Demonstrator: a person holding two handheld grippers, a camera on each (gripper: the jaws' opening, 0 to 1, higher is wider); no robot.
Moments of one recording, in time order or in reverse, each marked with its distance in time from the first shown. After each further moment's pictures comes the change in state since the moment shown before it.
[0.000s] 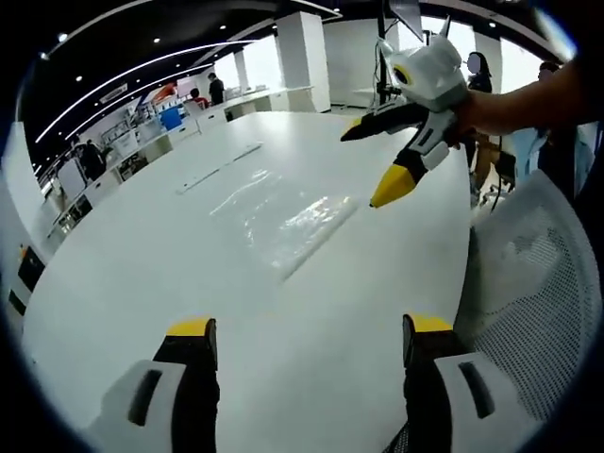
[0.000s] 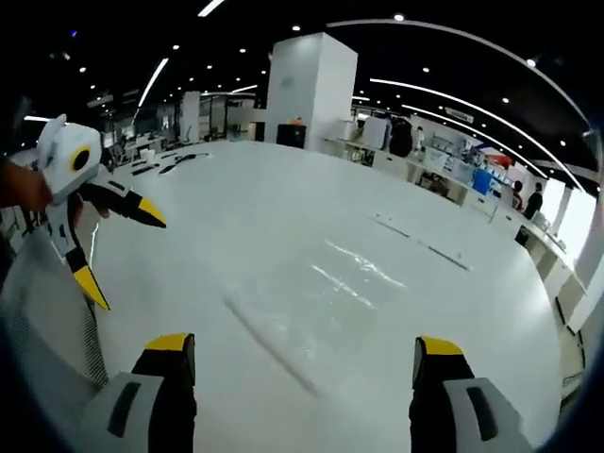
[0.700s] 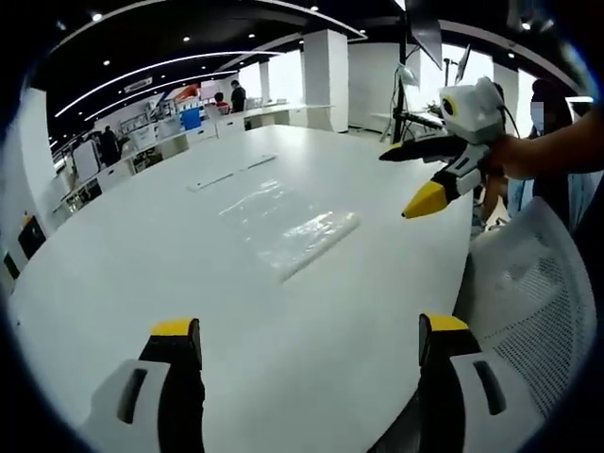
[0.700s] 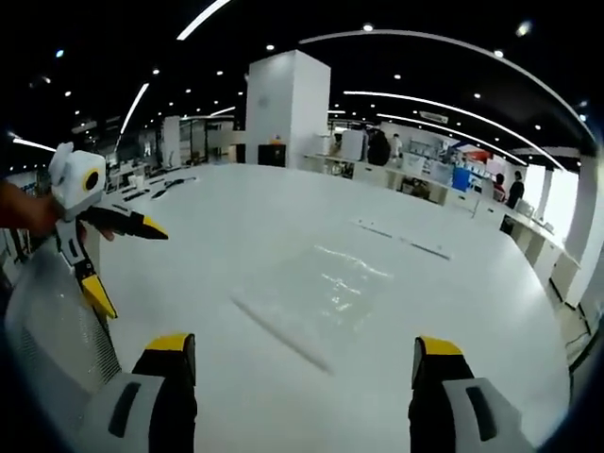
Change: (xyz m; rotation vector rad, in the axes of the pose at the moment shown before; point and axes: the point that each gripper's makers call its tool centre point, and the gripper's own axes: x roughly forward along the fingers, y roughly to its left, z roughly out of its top) left arm -0.011 -0.005 -0.004 -0.109 -0.099 0.028; right arm -0.037 0.011 -0.013 0.080 -0.102 -0.070
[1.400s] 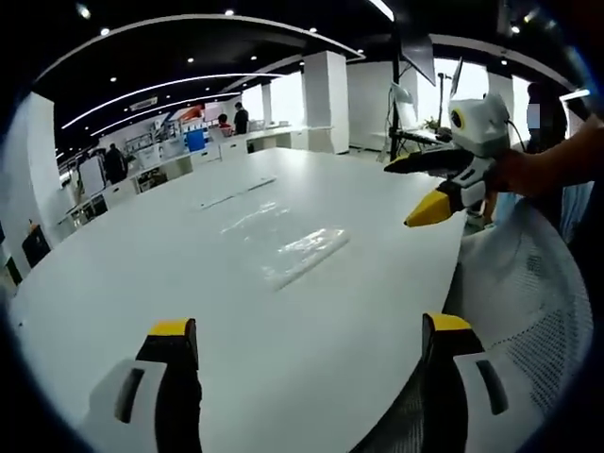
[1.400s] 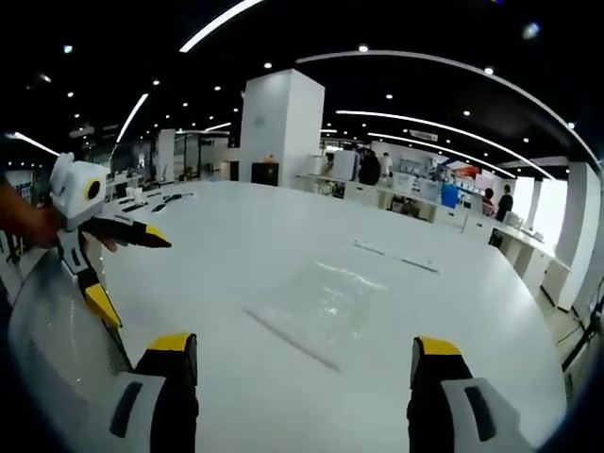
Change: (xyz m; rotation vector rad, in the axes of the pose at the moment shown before) left arm -0.019 -0.016 0.005 0.046 -0.084 0.003; right arm -0.034 0.028 0.012 -0.005 -0.077 -0.048
